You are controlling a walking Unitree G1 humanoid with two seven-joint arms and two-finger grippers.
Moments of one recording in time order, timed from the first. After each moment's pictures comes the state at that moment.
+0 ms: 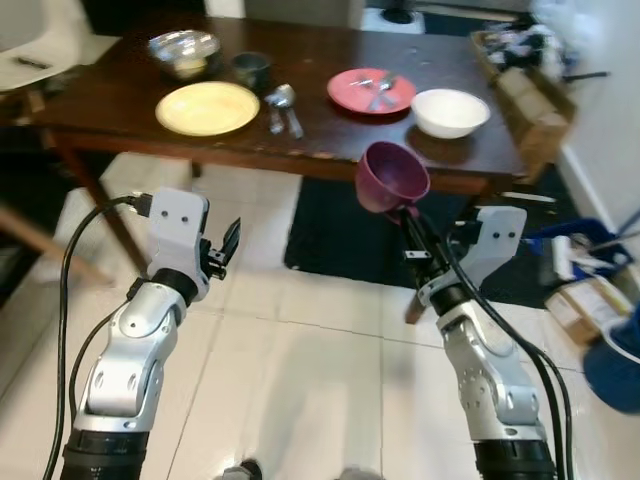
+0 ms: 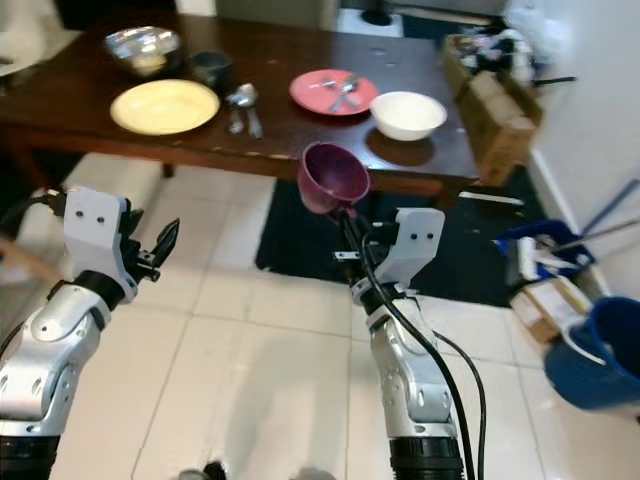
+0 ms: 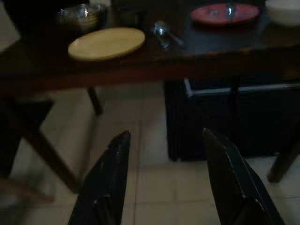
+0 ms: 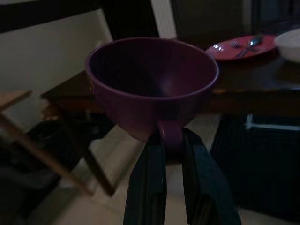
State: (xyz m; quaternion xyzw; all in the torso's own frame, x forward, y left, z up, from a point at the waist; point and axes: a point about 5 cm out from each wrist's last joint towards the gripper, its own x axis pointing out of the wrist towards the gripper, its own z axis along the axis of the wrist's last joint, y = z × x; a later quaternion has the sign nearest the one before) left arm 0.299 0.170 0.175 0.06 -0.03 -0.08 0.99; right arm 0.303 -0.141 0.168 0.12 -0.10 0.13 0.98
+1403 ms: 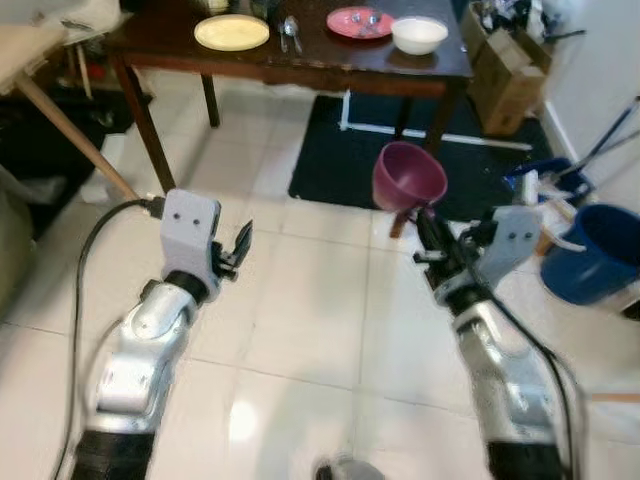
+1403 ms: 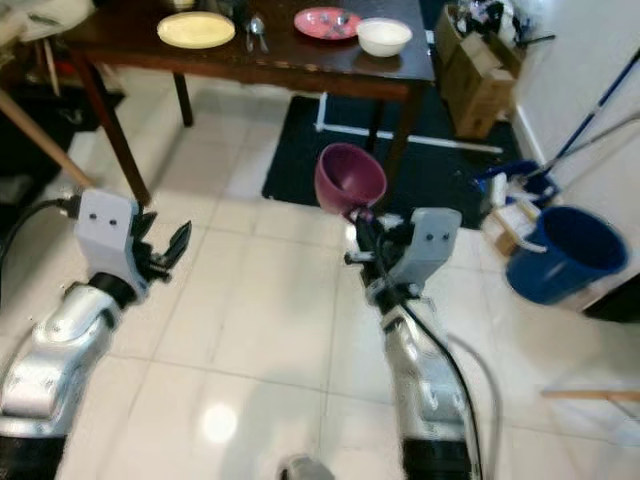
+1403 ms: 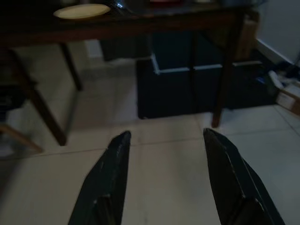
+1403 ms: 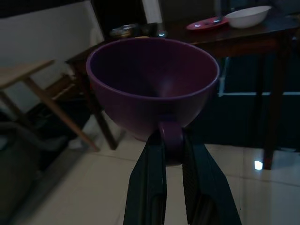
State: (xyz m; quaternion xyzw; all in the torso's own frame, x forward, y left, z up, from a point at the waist) left arm 0.300 0.164 0.176 0.07 -0.04 -0.10 0.99; right arm 0.301 -0.146 0.163 0.13 -0.10 0.11 0.98
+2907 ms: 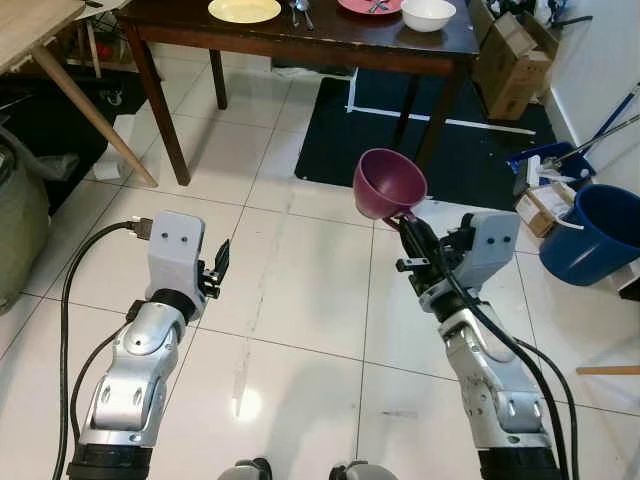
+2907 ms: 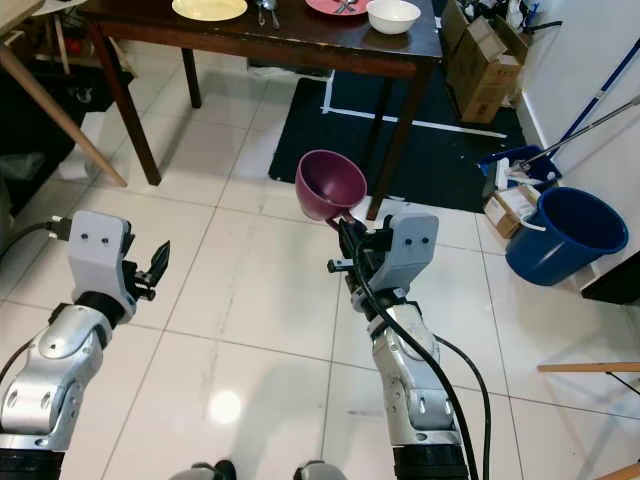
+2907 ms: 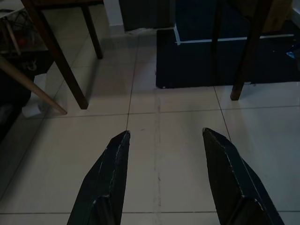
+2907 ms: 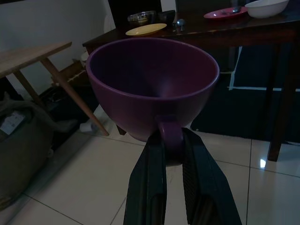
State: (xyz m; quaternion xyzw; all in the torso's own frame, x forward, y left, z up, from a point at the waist) left arm 0.296 0.174 0.150 0.07 0.01 -0.04 1.00; right arm 0.297 -0.143 0.163 0.10 -0.09 0.12 0.98
